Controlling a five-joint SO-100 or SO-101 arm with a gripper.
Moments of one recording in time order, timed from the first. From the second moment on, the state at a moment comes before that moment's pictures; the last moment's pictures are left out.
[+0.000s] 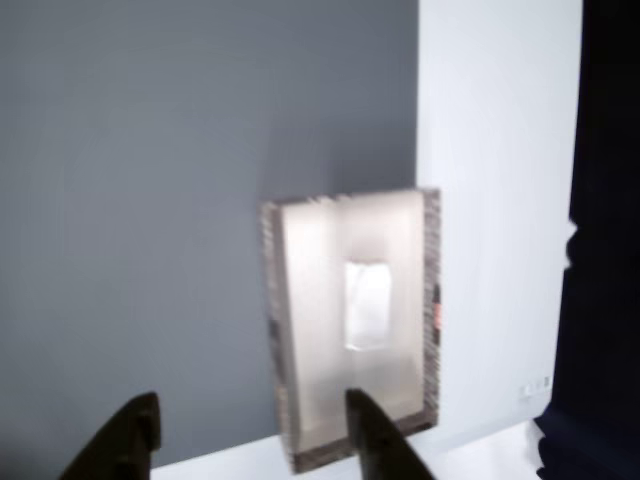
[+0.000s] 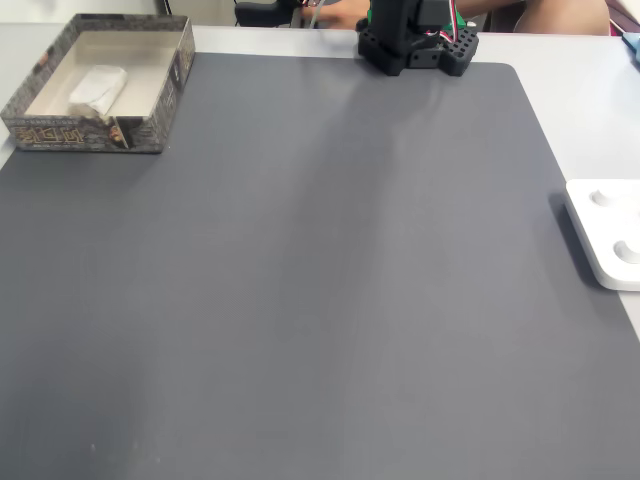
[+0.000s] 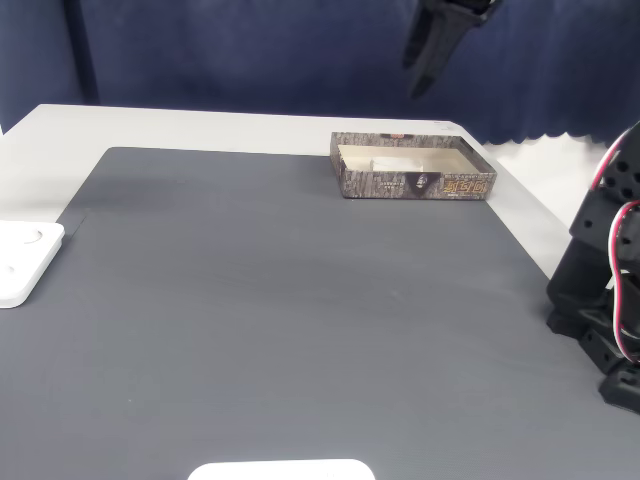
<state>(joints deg) 64.0 103.3 82.4 90.1 58.4</state>
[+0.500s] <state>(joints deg) 40.6 111.7 94.8 92.7 43.1</state>
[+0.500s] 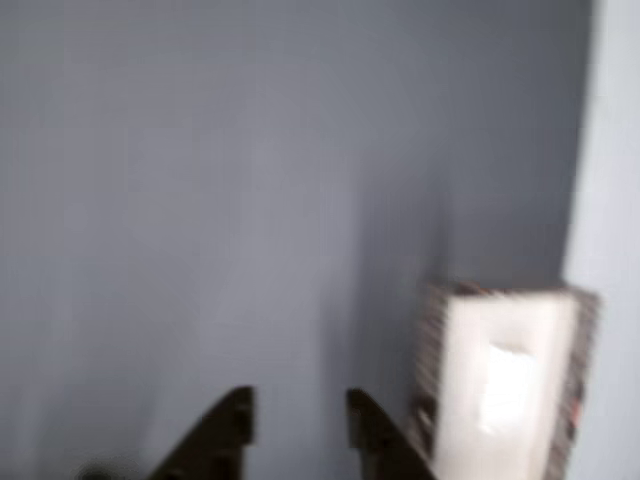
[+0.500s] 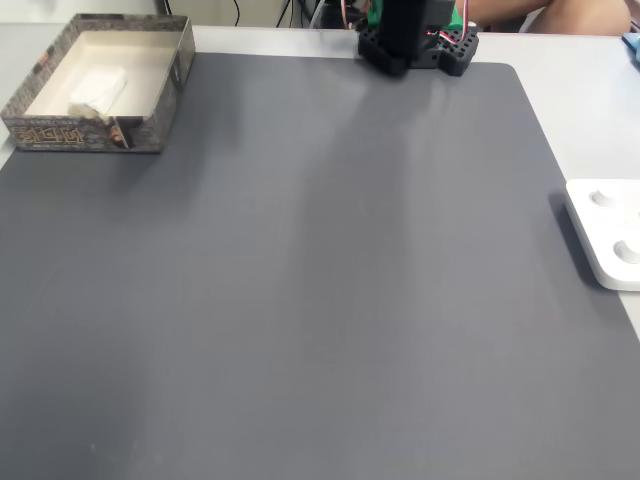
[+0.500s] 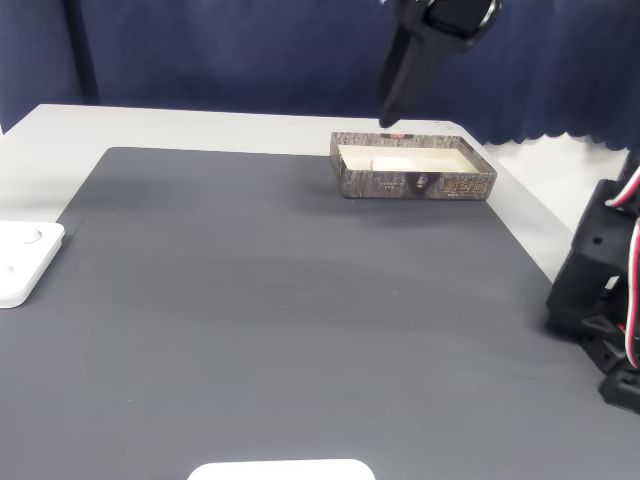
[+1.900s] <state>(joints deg) 1.9 177.1 167.1 68.7 1.8</state>
